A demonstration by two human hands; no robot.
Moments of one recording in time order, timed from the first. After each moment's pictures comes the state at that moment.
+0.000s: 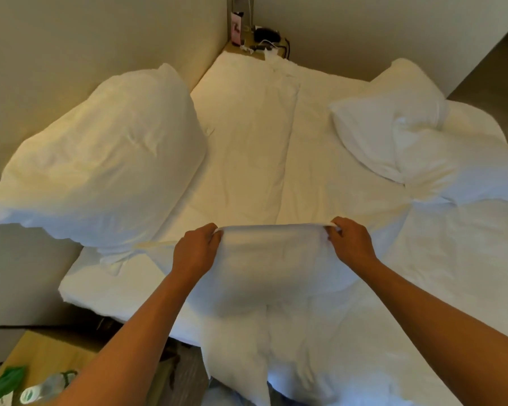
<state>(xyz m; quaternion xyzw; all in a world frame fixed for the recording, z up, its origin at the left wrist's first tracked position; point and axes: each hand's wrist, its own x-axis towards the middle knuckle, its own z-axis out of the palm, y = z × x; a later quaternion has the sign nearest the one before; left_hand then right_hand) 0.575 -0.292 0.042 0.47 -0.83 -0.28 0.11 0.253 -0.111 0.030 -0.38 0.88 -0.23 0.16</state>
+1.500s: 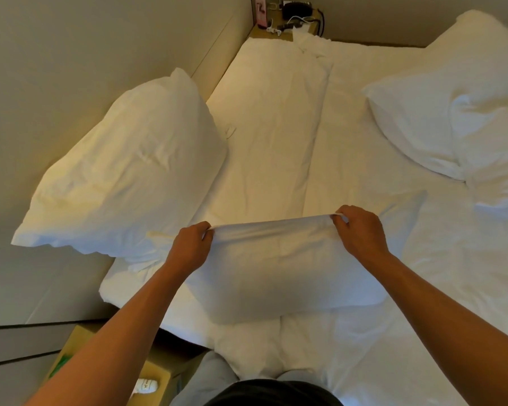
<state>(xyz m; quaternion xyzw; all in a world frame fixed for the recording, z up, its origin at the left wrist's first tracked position) 0.525 -0.360 0.049 0.53 -0.81 -0.26 0.03 0.177 -0.191 0.006 -0.45 0.85 -0.23 0.15</state>
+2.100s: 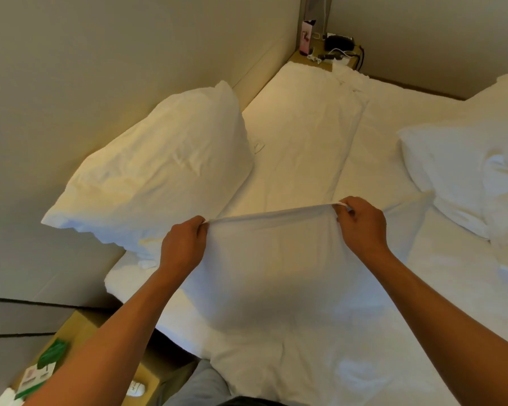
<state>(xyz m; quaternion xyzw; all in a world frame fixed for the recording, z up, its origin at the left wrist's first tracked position) 0.598 -0.386 0.095 0.64 -0.73 -0.17 0.16 0.238 -0.319 0.086 -0.51 0.78 -0.32 0.17</state>
